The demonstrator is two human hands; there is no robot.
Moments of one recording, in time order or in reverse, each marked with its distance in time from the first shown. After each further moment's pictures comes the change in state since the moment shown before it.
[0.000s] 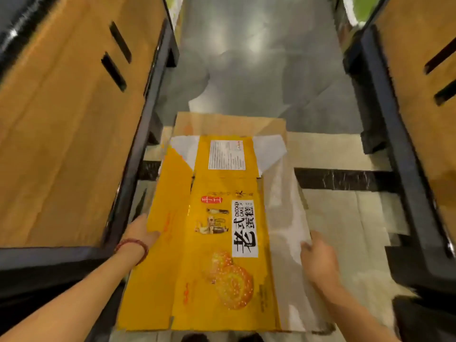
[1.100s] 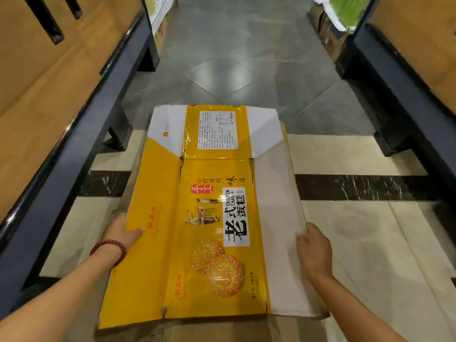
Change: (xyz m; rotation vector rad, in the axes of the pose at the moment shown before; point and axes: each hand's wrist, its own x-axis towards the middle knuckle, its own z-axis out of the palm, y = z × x) left_hand 0.206 -0.024 0.132 -0.313 0.148 0.165; right_hand 0.179 0.055 0.181 0.264 0.276 -0.191
